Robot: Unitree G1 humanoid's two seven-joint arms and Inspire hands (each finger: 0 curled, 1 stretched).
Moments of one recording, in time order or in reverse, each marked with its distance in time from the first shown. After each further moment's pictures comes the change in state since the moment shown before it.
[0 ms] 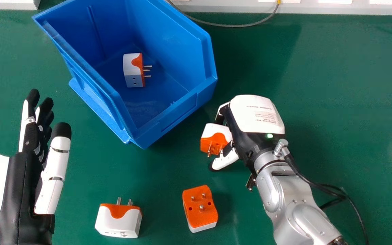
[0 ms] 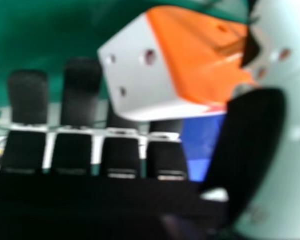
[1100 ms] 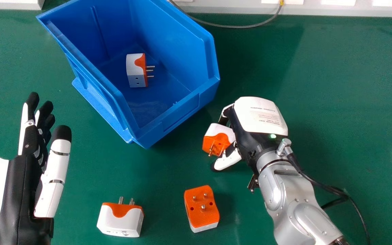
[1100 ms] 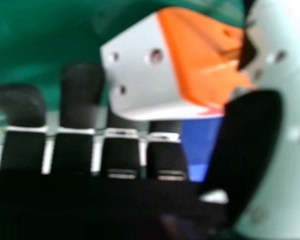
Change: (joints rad) left arm 0.024 -0.007 -0.002 -0.027 0.017 0.020 0.003; right arm 0.015 -0.001 -0.005 -0.039 0.021 0.050 0.028
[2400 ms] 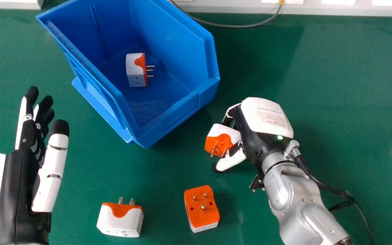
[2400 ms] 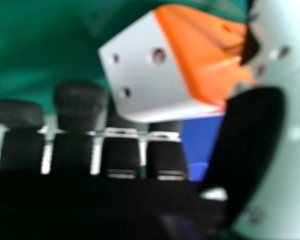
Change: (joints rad) left arm -0.032 0.008 0.013 0.002 0.003 0.003 0.002; right arm 0.003 -0.015 -0.038 0.020 0.072 -0.059 -0.018
